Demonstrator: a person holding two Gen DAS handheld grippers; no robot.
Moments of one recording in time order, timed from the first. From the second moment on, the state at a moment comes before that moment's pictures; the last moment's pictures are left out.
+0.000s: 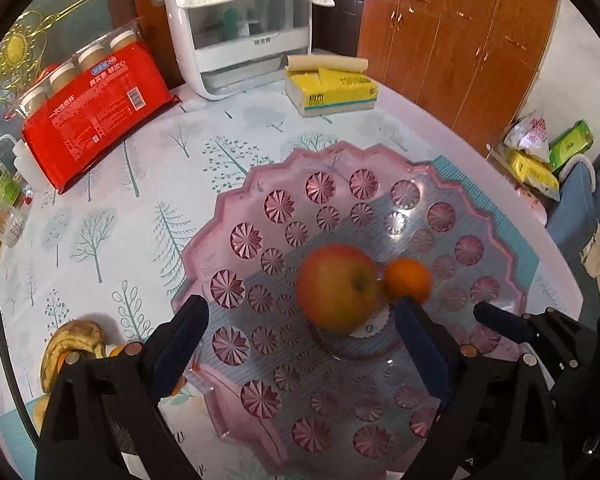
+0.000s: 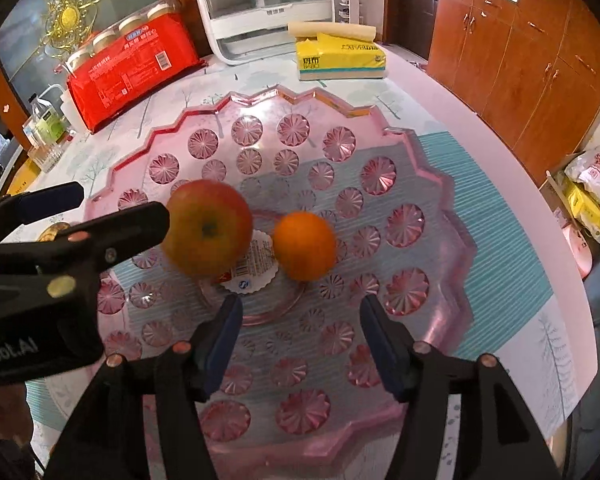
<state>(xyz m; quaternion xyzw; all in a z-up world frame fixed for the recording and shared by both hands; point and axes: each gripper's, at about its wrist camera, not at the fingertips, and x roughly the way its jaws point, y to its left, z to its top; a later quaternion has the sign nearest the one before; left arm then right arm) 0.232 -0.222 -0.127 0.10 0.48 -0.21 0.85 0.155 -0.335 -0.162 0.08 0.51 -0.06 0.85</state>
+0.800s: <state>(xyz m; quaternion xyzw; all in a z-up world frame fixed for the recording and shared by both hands) 0.155 -0.145 -0.058 0.03 0.41 -0.13 0.90 0.086 -0.318 -0.093 0.08 0.41 -0.04 0.91</state>
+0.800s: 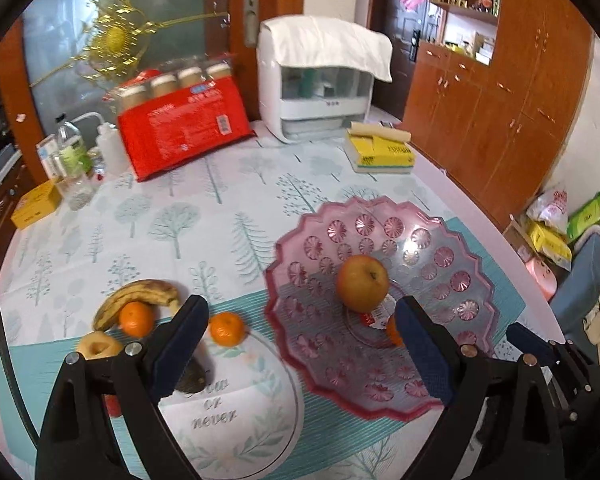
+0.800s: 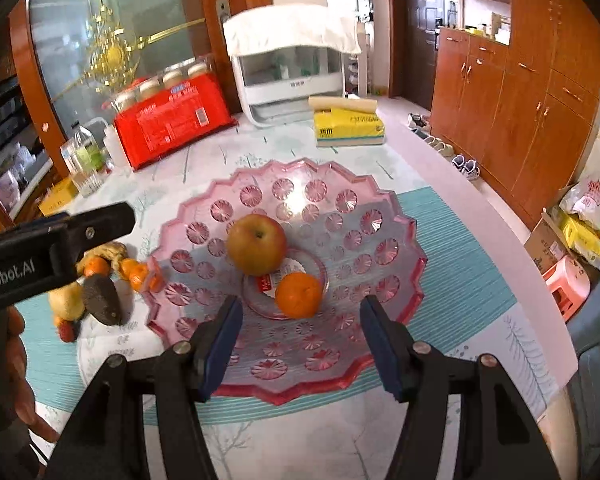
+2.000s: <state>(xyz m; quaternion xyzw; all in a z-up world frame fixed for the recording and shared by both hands) 0.007 0.023 -0.165 -0.04 0.51 -0.02 0.86 0.081 -0.150 -0.093 -0.03 0.43 0.17 0.89</state>
